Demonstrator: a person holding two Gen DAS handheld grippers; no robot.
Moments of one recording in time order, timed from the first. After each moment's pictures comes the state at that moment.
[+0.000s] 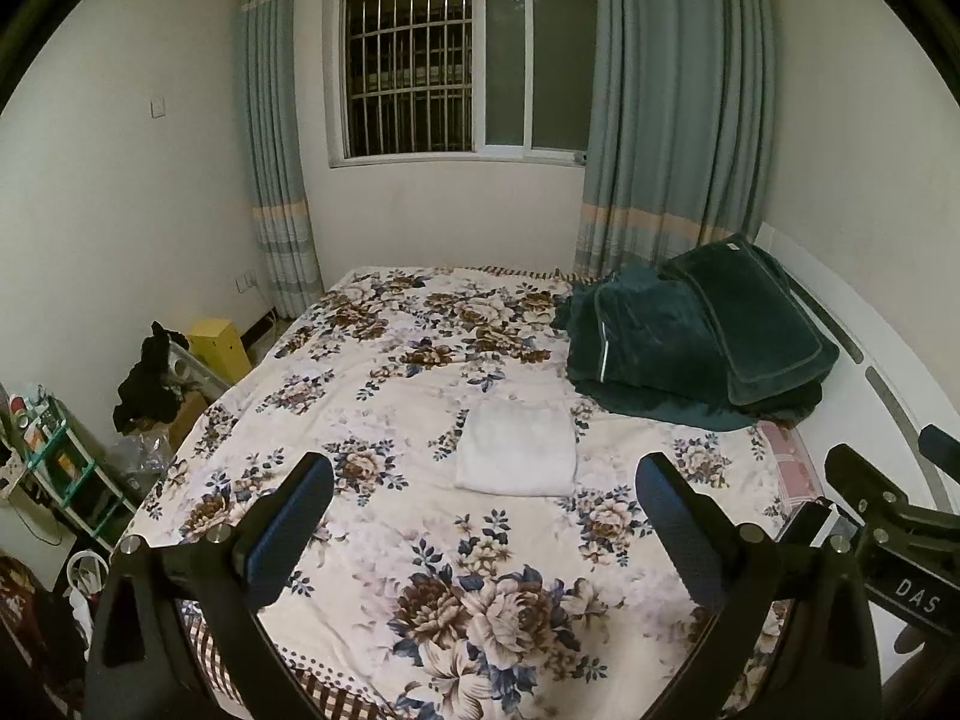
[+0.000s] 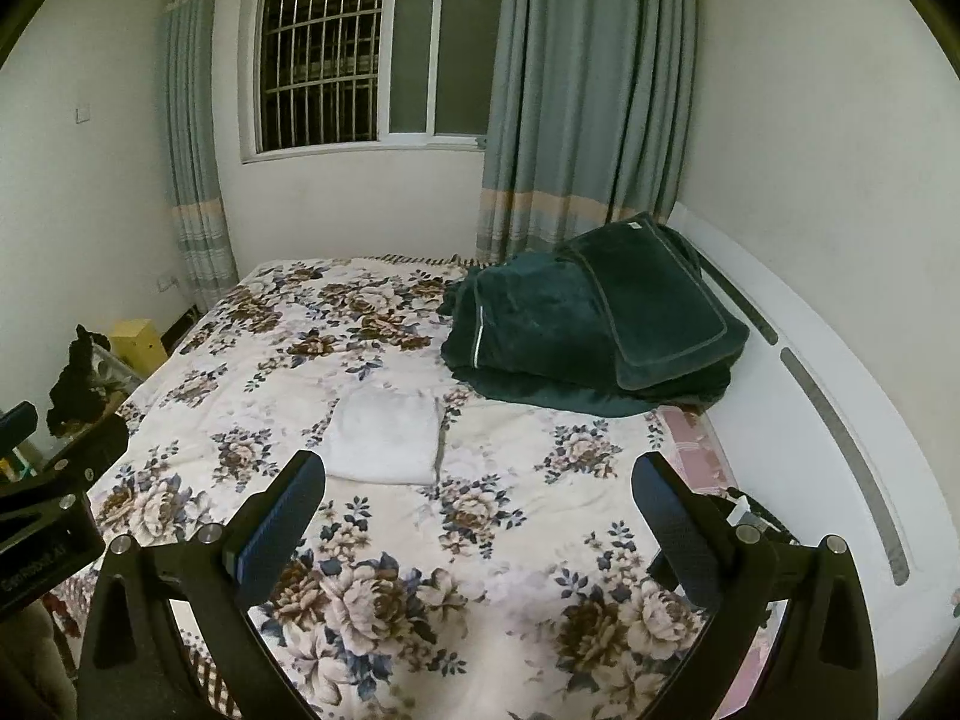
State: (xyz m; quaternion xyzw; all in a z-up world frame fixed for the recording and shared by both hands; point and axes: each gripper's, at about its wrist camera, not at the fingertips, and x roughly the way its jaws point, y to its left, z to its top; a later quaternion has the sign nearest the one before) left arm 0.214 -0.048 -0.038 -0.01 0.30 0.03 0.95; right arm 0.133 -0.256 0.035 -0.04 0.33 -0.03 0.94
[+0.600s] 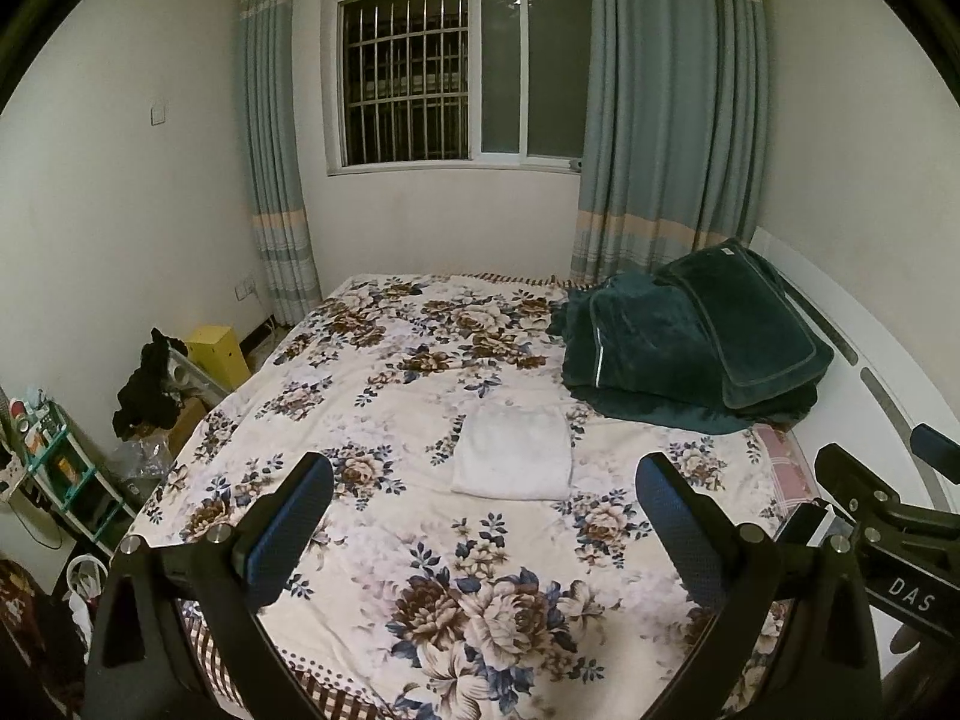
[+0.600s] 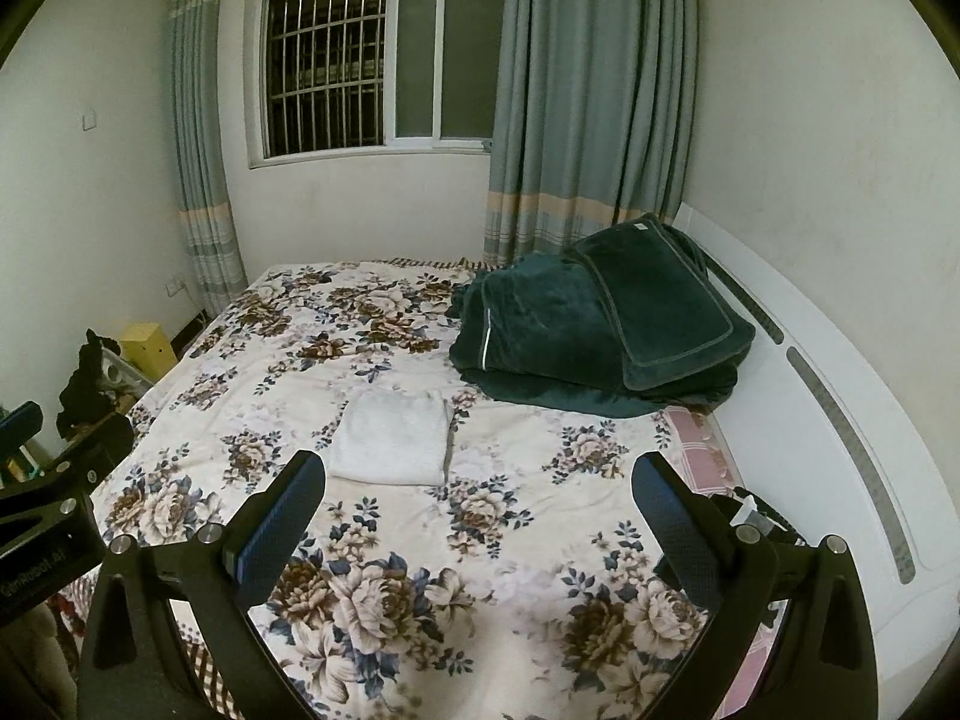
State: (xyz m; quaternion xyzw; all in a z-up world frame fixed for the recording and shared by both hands) left arm 0.204 -0.051 -0.035 -0.01 0.29 0.03 0.96; right arm 0.137 -0.259 0.037 -0.03 0.32 -0.02 0.95
